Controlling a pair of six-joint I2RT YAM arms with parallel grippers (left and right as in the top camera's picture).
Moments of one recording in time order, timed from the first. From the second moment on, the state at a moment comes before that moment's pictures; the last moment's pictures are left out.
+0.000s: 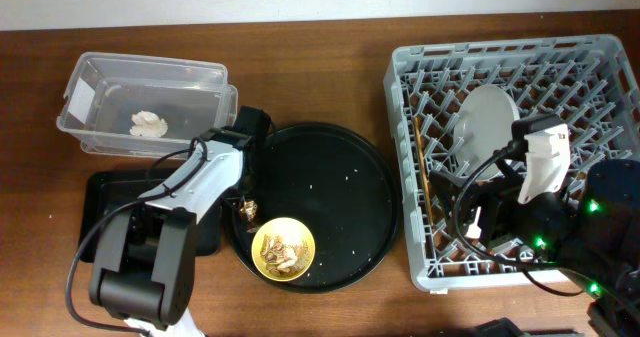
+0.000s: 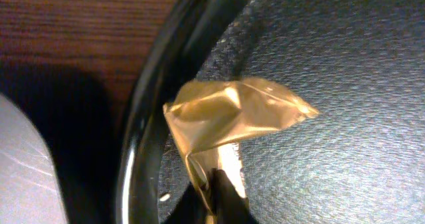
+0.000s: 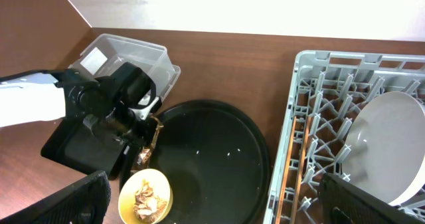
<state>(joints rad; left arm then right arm) -0.30 1.86 1.16 -0.80 -0.14 -0.37 0.28 0.90 1.49 -1.13 -0.21 0.17</state>
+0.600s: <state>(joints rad) -0.01 1.87 1.76 -0.94 -0.12 -0.25 0.28 0.90 1.49 -1.13 -0.21 0.17</state>
